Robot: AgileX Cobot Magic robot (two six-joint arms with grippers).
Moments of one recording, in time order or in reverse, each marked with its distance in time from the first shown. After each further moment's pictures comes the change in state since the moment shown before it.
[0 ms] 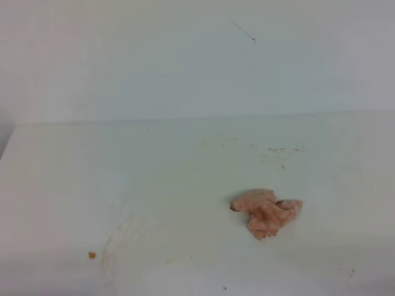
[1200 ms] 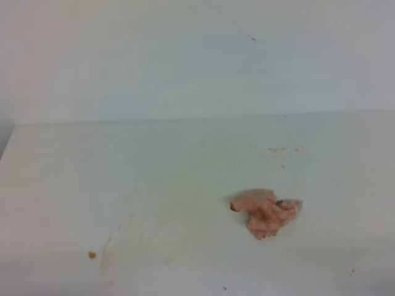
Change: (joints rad) left arm 0.000 0.003 0.027 0.000 -0.003 0.000; right arm 0.000 0.000 0.000 0.000 0.000 -0.002
